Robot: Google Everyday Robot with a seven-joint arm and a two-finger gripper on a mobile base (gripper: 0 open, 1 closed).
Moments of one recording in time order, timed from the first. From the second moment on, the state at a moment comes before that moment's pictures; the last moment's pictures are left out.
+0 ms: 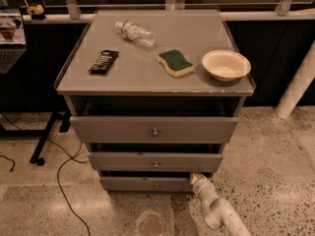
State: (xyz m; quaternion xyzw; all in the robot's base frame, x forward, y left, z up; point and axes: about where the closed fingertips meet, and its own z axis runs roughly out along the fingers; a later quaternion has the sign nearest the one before) arm 0.650 -0.219 0.232 0.10 0.83 0.17 0.53
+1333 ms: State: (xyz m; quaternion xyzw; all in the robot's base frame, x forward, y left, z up) arm 0.681 -0.223 0.196 0.10 0.85 0.14 0.50
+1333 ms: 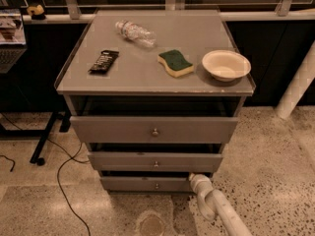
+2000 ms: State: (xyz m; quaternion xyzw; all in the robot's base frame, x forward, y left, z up) arm 0.682 -0.224 0.188 0.10 0.86 0.12 0.48
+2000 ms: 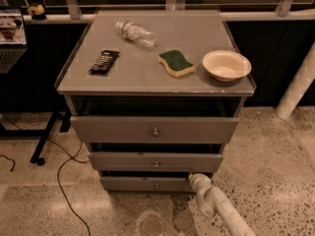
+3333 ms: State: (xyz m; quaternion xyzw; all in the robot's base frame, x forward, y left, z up) arm 0.677 -0.234 0.188 0.12 0.88 0.12 0.45
